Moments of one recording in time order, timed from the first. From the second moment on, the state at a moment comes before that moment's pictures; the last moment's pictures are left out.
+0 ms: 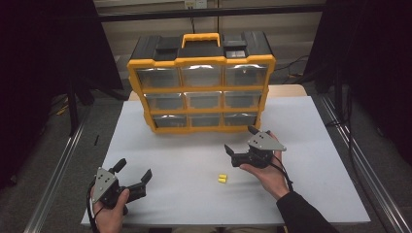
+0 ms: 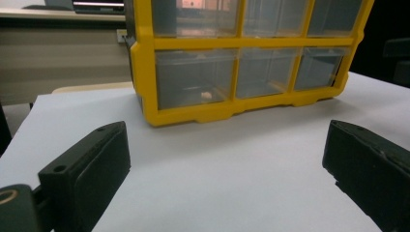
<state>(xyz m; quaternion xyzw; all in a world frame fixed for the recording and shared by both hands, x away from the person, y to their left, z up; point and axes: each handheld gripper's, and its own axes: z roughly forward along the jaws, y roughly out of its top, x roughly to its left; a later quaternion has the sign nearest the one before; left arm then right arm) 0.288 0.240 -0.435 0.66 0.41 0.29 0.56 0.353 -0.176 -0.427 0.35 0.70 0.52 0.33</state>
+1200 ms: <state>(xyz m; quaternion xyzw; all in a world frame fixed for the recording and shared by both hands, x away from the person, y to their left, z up) 0.289 0.242 -0.435 0.66 0.40 0.29 0.56 0.389 -0.129 -0.439 0.15 0.77 0.33 0.52</state>
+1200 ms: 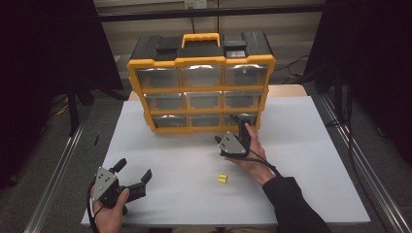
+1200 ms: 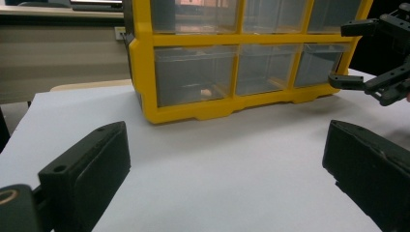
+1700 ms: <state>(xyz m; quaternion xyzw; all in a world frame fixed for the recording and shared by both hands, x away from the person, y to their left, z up) 0.287 0.240 -0.433 0.66 0.40 0.31 0.55 0.404 -0.102 -0.441 0.06 0.77 0.21 0.61</state>
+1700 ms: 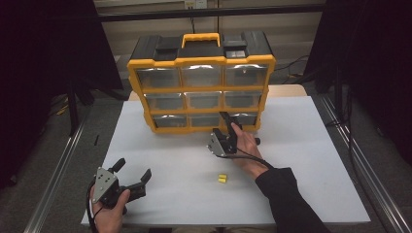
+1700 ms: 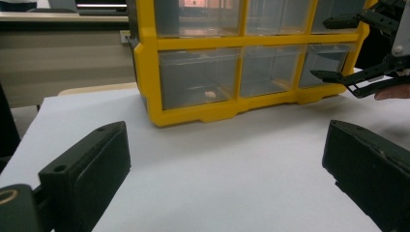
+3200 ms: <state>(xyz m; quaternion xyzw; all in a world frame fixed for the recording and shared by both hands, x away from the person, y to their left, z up) 0.287 0.241 -0.432 0.66 0.40 0.31 0.55 0.422 -0.087 -0.460 -0.01 0.74 0.09 0.67</state>
